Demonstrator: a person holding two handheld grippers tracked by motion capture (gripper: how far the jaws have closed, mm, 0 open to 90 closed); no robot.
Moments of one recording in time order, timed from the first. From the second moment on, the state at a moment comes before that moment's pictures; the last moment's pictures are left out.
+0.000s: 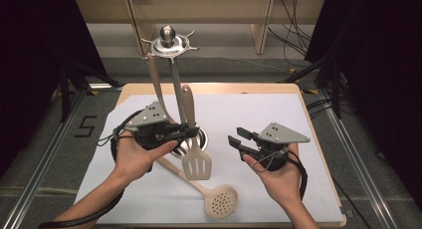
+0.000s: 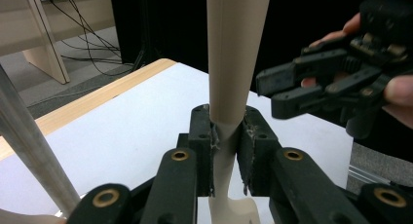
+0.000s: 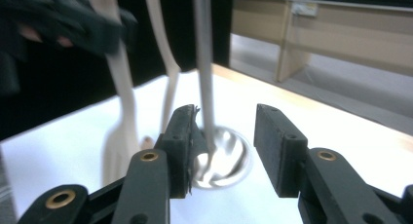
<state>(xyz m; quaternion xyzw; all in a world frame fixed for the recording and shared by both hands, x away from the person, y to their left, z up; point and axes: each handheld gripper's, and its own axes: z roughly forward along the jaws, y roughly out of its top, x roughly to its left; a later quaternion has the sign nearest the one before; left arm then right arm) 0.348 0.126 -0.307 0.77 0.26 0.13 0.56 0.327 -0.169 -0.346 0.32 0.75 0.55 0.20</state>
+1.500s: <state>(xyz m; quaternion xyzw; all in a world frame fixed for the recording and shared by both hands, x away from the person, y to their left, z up) 0.364 0.140 -0.295 0.77 0.27 0.15 0.56 0.333 -0.196 -0.360 0.37 0.73 0.52 0.22</state>
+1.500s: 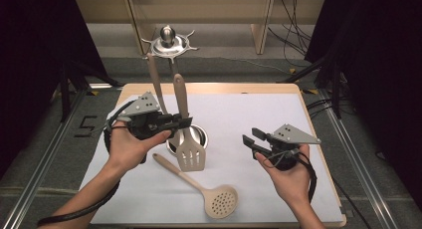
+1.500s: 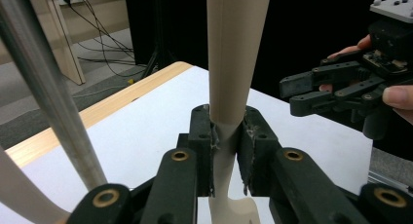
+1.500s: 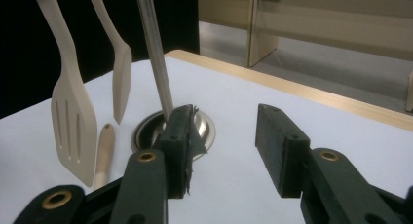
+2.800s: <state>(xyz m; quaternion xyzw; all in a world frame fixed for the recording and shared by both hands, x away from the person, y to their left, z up) 0.376 0.137 -0.275 0.78 0.29 0.16 0.53 0.330 -0.200 -0.361 0.38 0.74 0.52 0.22</state>
